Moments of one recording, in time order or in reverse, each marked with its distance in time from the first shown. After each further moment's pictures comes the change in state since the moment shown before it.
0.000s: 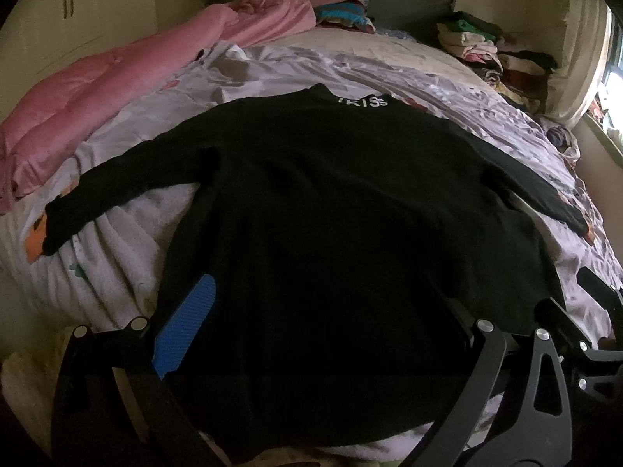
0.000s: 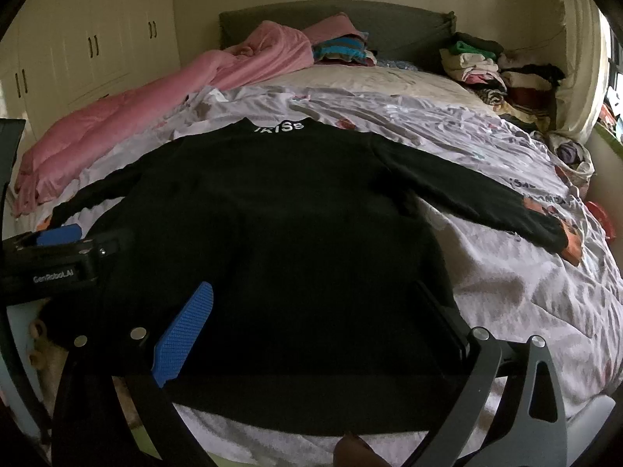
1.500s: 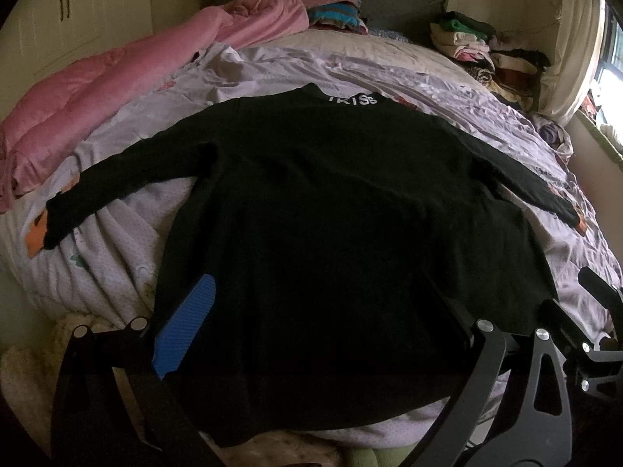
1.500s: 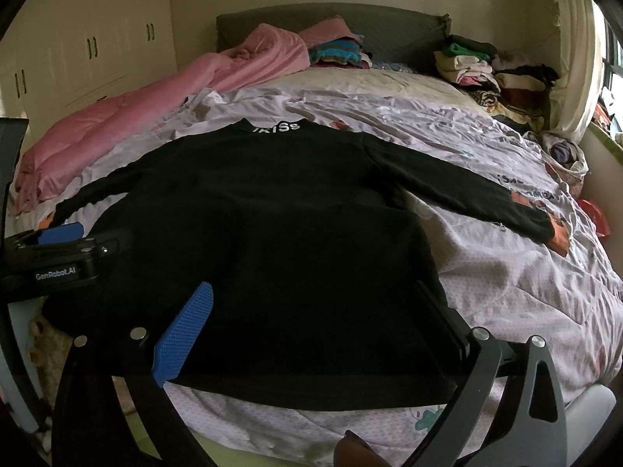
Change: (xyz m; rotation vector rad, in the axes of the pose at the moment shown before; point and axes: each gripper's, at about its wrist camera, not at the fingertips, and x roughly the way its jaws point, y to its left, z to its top) left arm -0.002 -0.003 -0.012 0.015 -0.006 -0.024; right arm -0.023 -0.004 -0.013 0.002 -0.011 -0.017
